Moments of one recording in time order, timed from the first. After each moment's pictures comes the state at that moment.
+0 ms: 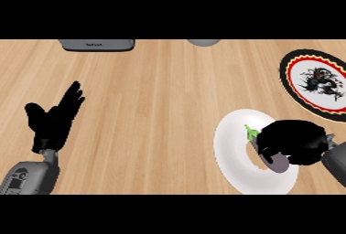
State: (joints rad) left arm -0.18 0.31 -0.03 -1.38 0.16 0.10 0.14; right arm -0.41 -0.77 0.60 -1.25 0.96 0.20 -0.96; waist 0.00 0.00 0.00
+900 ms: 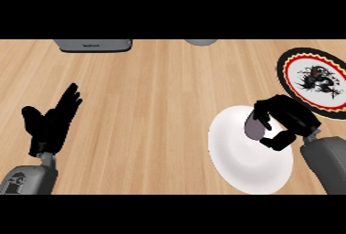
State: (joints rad) left arm -0.15 0.30 -0.01 -1.41 0.13 0.09 0.15; right arm -0.37 -0.49 0.22 -1.17 0.76 0.14 -0.44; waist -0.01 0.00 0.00
